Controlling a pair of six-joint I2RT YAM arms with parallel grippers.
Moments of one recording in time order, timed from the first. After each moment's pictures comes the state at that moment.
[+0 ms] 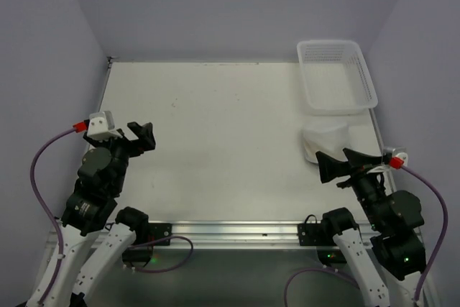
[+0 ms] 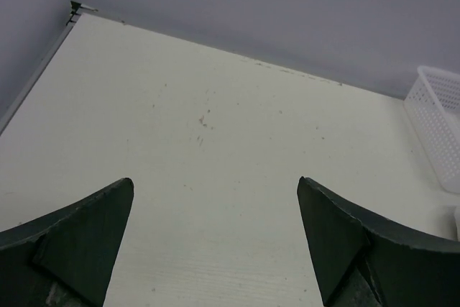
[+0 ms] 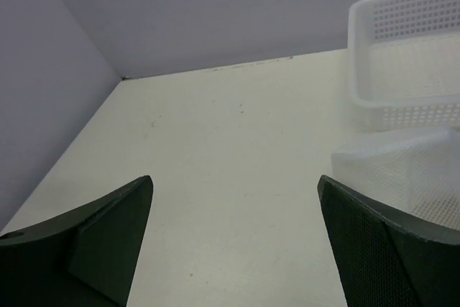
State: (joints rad) left arm -0.38 0.41 0.77 -0.48 -0.42 -0.34; right arm 0.28 0.11 0.81 -0.66 0.00 0.35
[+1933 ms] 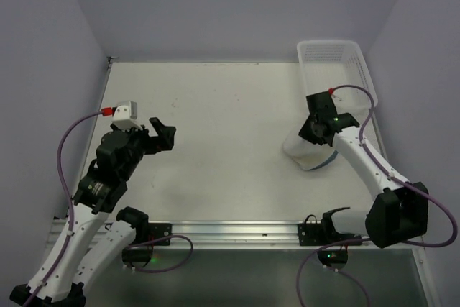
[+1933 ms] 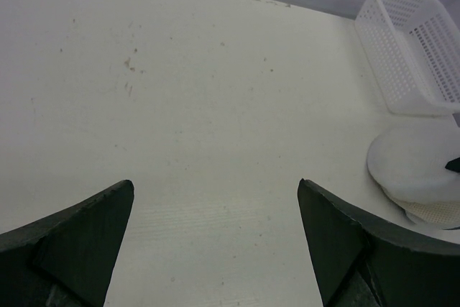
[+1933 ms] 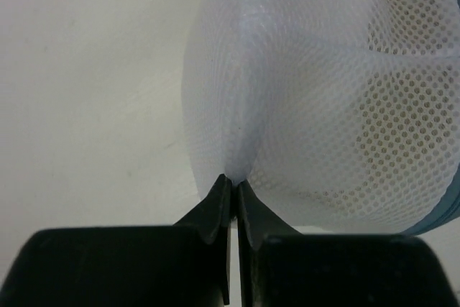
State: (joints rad) left arm -0.38 0.57 0.77 -0.47 -0.16 -0.43; right arm 0.20 1.30 1.01 -0.74 0.25 0.79
